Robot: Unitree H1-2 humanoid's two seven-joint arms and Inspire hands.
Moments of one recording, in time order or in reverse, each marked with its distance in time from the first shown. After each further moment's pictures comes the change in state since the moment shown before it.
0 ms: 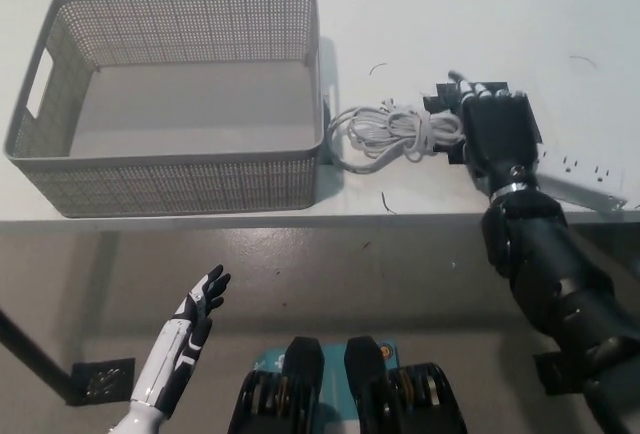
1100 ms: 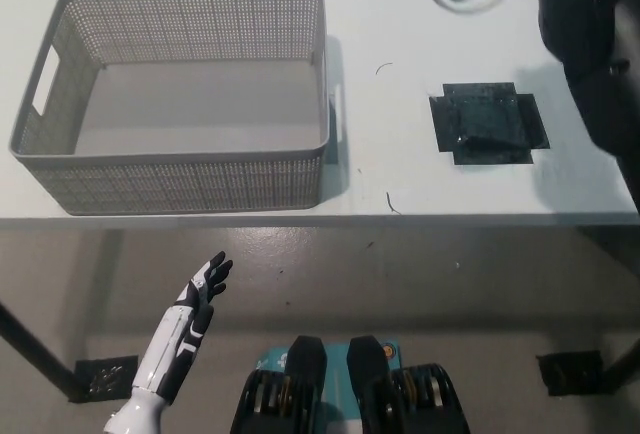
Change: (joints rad) left_arm -0.032 0.000 0.001 0.000 -0.005 -0.001 -0.005; right_arm -0.309 -0.136 -0.051 -0.540 0.006 -0.180 -0.230
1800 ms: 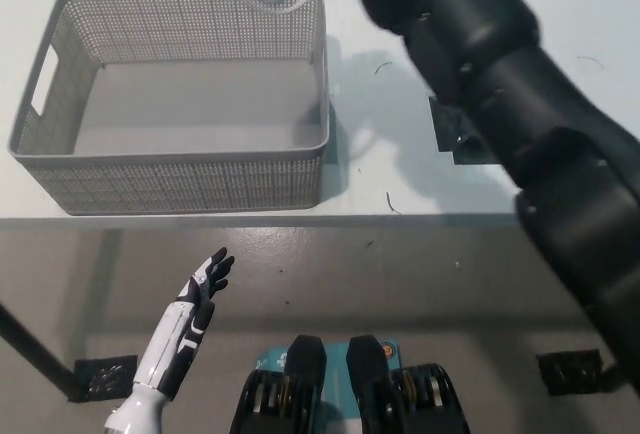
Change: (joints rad) left_arm -0.008 0.000 0.000 0.000 -0.004 0.000 -0.005; right_arm -0.290 0.289 0.204 0.556 0.000 -0.069 -0.035
